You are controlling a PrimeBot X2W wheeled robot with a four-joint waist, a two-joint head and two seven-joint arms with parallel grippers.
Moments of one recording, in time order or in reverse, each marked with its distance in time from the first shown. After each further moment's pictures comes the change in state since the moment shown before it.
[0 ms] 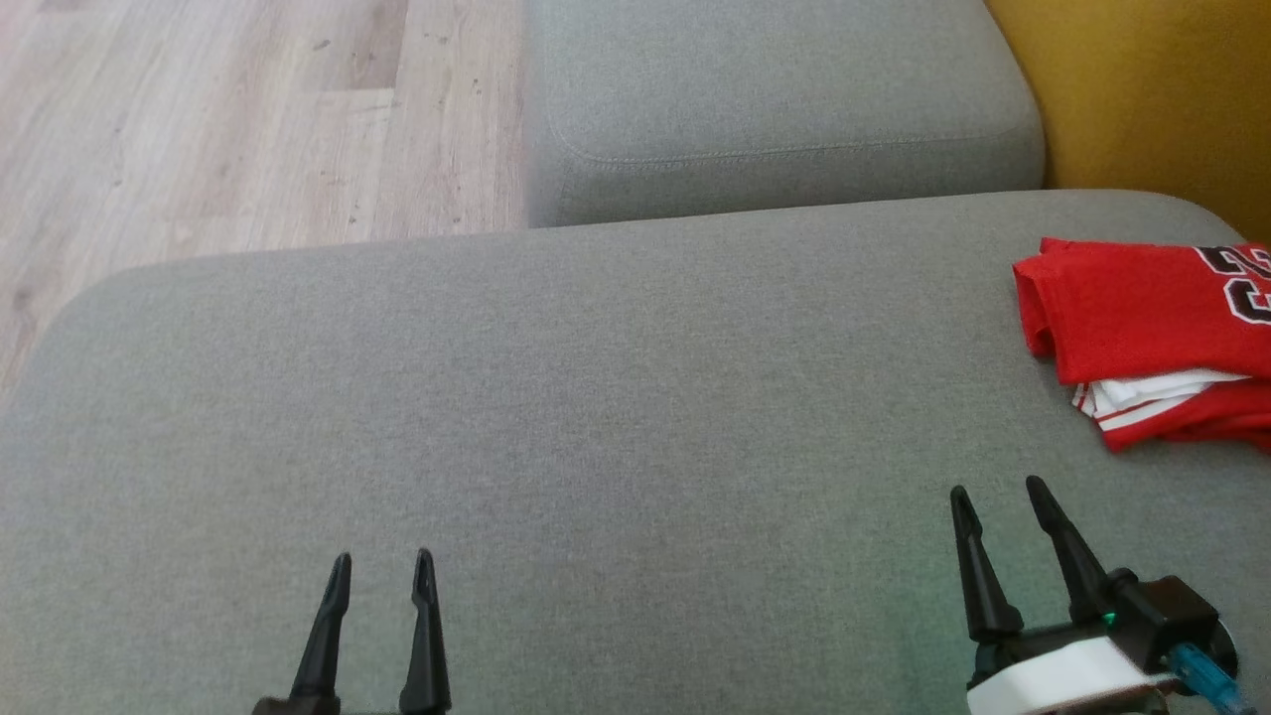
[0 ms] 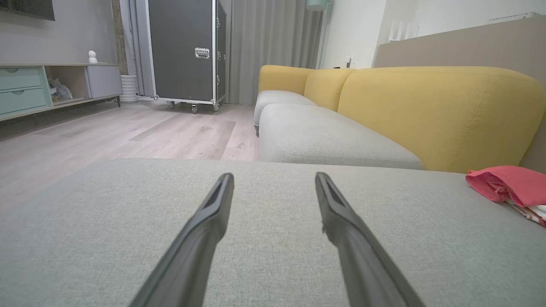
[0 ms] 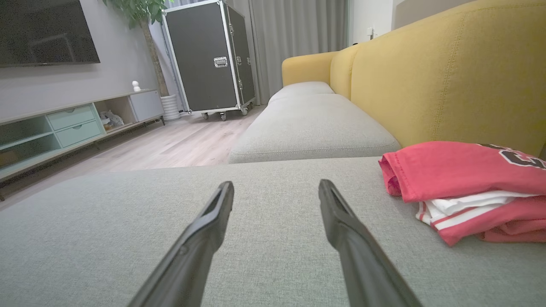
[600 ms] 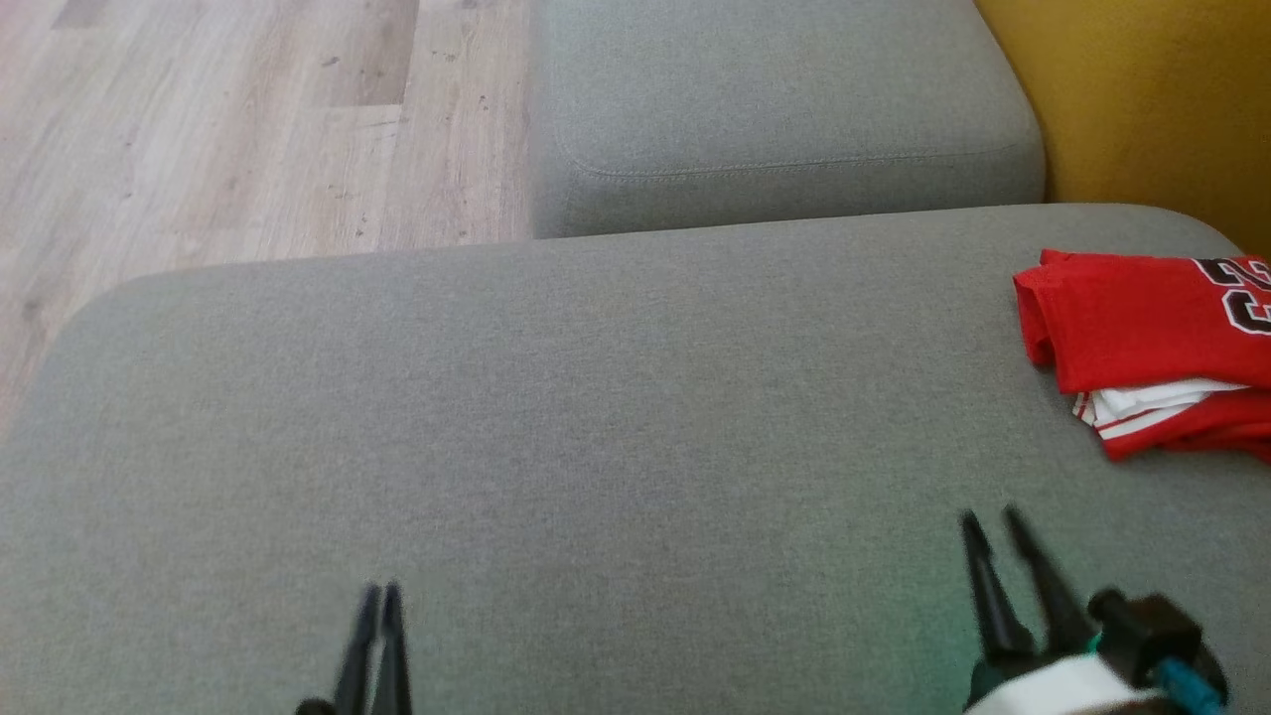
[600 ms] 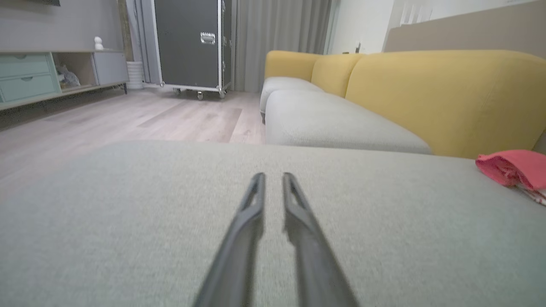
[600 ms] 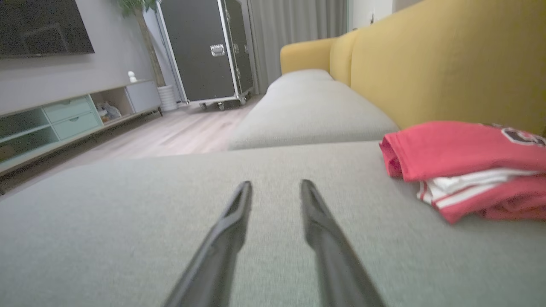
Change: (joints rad) left arm 0.028 0.001 0.012 0.022 -0.001 0.000 0.004; right arm 0.002 0.017 -0.008 0.035 -0.004 0.000 0.001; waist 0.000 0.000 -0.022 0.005
